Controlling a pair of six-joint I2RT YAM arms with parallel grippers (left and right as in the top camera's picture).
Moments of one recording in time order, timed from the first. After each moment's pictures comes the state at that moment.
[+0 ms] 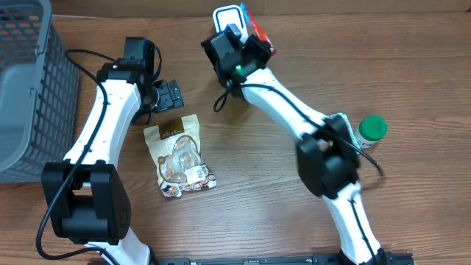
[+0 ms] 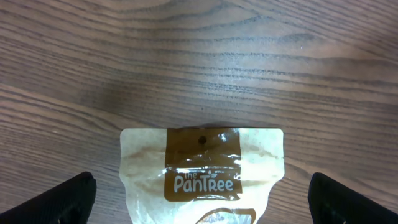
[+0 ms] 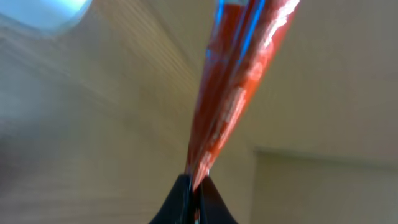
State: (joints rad) left arm -0.06 1.83 1.48 -0.94 -0.03 -0.38; right arm 0.62 2.28 2.07 -0.86 0.97 -0.31
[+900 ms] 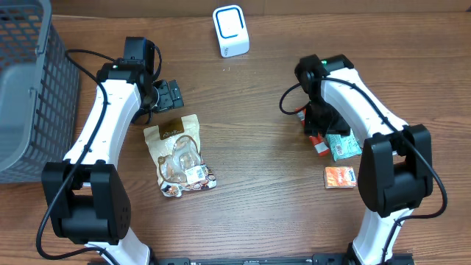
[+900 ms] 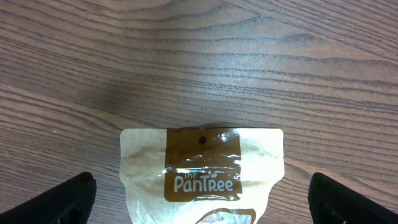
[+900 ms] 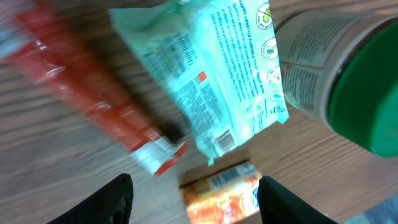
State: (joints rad) left arm -0.07 1.83 1.48 -0.94 -0.03 -0.38; right arm 0.26 2.02 1.55 -1.34 0.28 0.50
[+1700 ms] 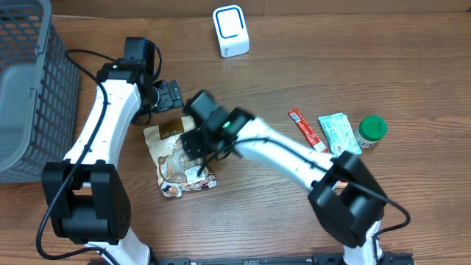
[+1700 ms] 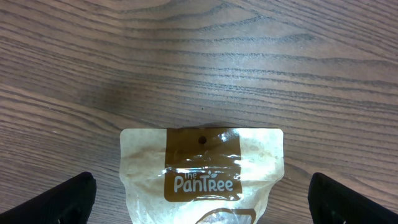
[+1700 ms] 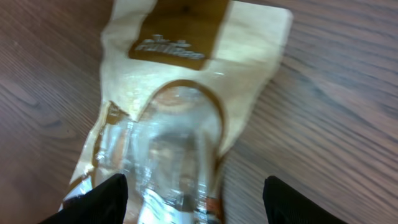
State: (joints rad) left arm -0.07 1.83 1.48 -0.94 -0.03 -0.38; right arm 0.86 2.02 1.55 -0.62 -0.11 0.41
